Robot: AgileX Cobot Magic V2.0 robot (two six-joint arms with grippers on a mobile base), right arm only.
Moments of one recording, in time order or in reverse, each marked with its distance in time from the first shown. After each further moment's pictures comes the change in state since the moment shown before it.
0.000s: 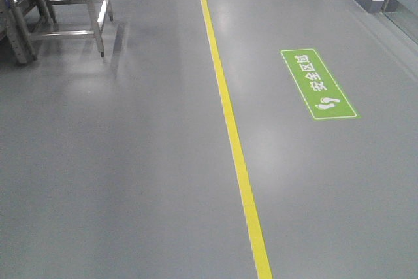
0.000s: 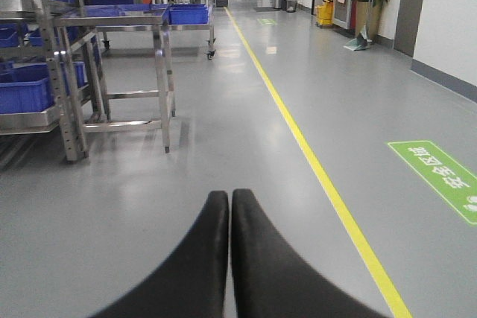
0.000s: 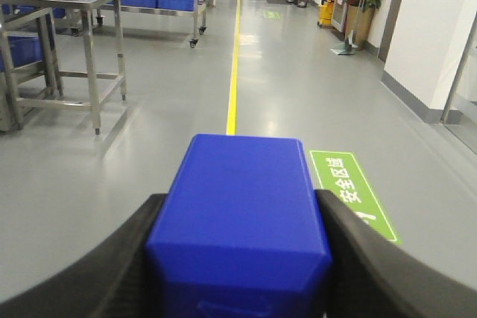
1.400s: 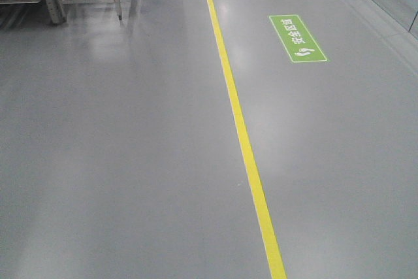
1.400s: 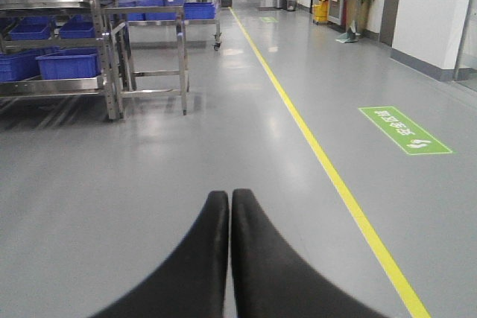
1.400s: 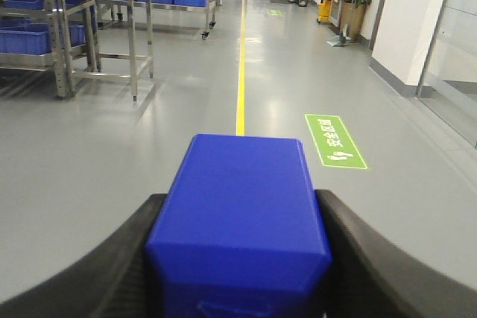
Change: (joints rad) arm 0.000 0.000 0.000 0.000 0.000 0.000
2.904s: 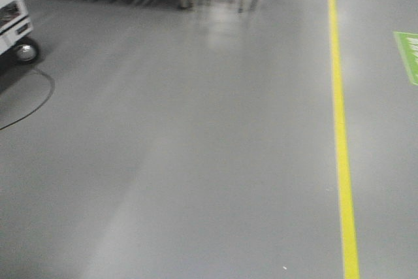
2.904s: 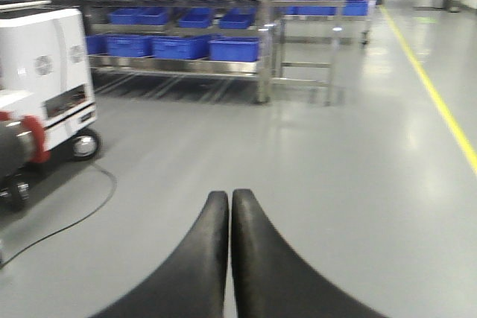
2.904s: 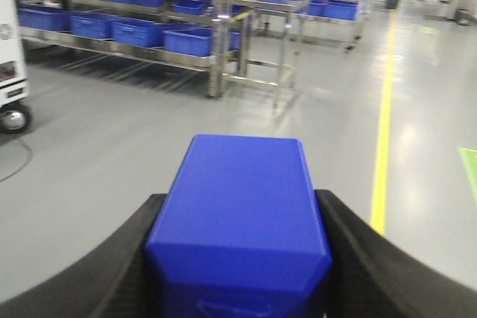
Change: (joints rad) arm 0.000 0.000 0.000 0.000 0.000 0.000
